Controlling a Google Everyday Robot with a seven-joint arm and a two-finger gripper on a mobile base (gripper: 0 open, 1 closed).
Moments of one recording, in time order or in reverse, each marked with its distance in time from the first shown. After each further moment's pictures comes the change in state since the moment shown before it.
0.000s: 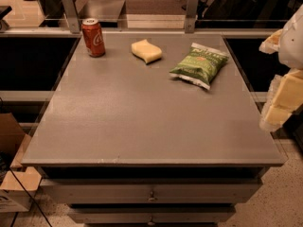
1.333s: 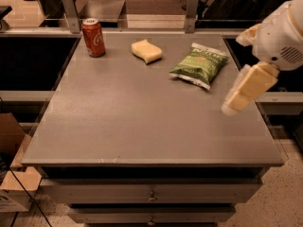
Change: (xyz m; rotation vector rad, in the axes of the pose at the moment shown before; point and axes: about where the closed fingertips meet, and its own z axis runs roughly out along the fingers) arm -0.055 -0.022 0.019 0.049 -0.255 0.051
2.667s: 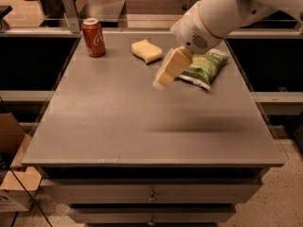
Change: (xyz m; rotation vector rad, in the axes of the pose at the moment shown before) arm -0.121 -0.040 0.100 -0.060 -0.210 -0.051
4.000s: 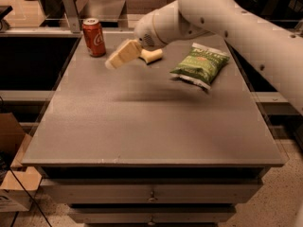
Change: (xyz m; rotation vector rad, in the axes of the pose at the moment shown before) arm -0.087 -0.058 0.113 0.025 -0.325 0.123
